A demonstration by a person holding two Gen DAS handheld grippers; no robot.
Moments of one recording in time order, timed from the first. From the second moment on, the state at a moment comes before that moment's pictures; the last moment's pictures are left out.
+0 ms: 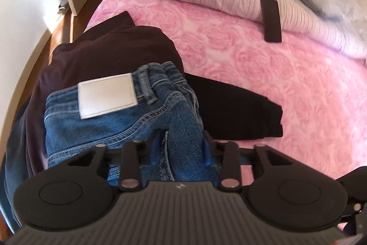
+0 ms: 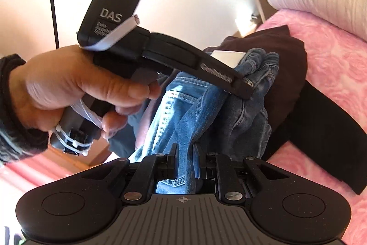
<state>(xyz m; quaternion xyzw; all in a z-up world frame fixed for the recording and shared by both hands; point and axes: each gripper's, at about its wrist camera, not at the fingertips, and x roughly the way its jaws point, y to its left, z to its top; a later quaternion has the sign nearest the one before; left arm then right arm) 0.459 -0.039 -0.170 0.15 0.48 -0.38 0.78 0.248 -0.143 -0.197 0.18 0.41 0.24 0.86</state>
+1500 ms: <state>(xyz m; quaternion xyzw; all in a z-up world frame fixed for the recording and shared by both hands) 0.371 0.031 -0.008 0.04 0.31 -0.45 0.84 0.163 -0.272 -0.116 0.30 0.29 0.12 0.90</state>
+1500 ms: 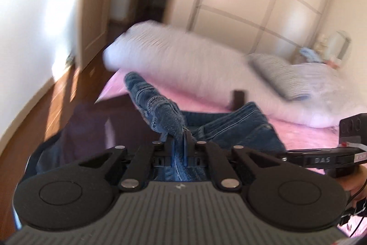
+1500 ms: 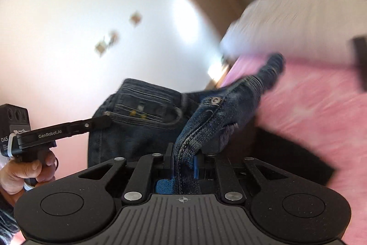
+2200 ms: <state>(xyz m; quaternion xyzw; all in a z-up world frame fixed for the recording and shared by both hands) -0.032 -0.432 0.034 0.21 0.22 -0.78 0.55 -0.362 -0.486 -0.060 0.39 0.12 -0.34 0.85</state>
